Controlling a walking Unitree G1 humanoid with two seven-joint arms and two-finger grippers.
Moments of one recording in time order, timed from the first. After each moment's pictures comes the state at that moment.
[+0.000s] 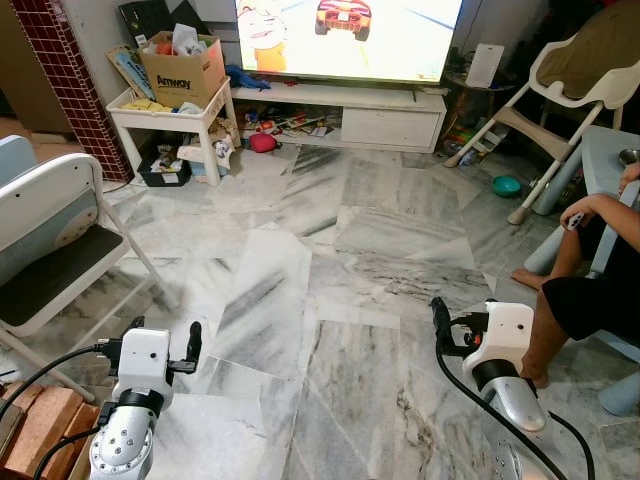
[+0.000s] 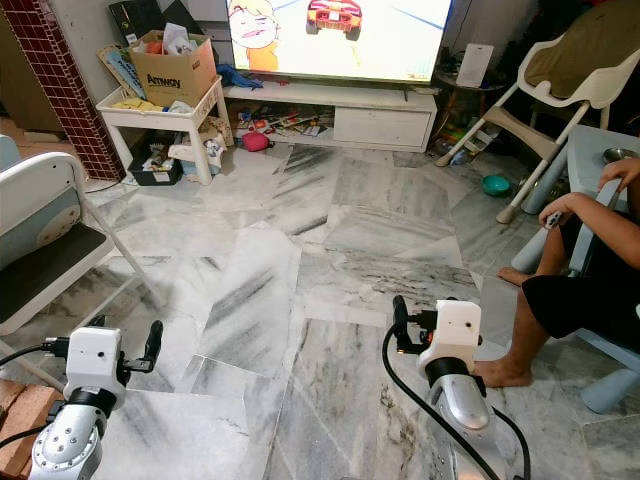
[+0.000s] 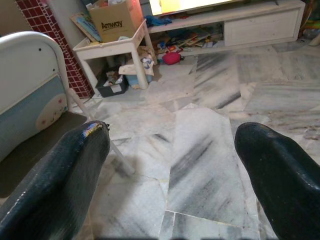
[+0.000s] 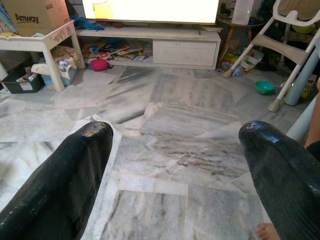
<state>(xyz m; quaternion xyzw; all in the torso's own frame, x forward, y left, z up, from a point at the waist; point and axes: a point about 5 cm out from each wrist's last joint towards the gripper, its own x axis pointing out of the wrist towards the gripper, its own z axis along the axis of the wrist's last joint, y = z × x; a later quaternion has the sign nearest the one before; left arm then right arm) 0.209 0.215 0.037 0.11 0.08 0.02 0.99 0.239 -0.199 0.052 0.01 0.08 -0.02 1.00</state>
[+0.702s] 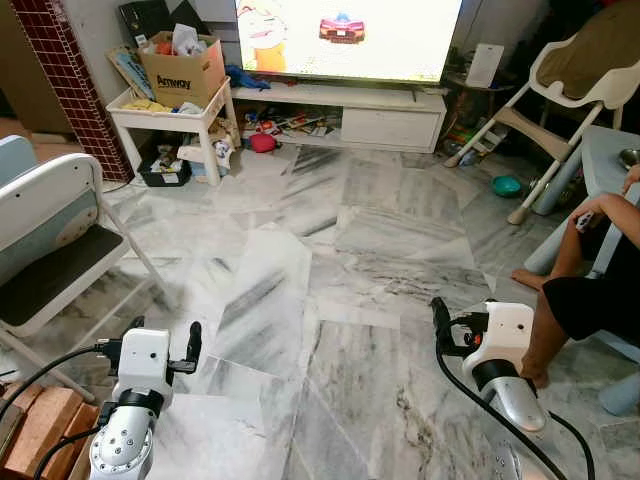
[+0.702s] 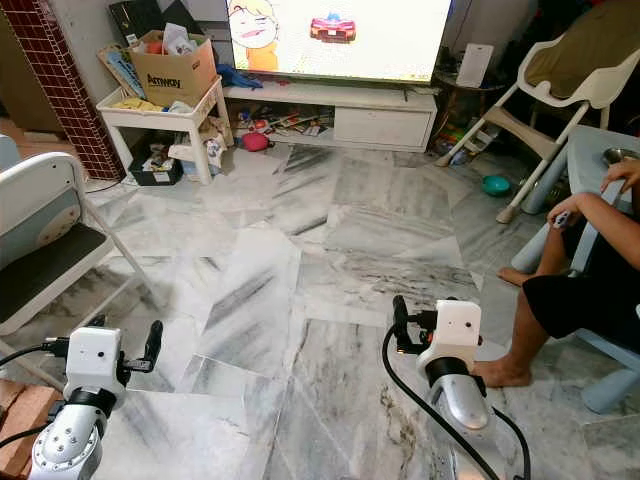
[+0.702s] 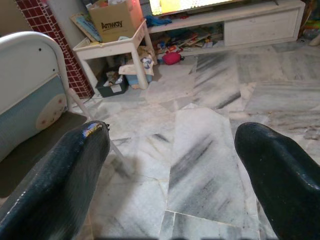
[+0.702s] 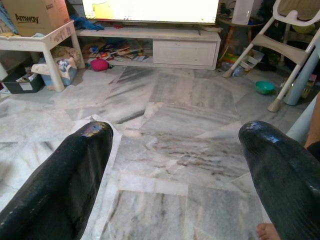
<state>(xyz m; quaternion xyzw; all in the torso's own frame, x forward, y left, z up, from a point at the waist) 0.209 0.215 0.037 0.11 0.08 0.02 0.99 0.239 -0.199 0.052 0.01 0.08 -0.02 1.00</state>
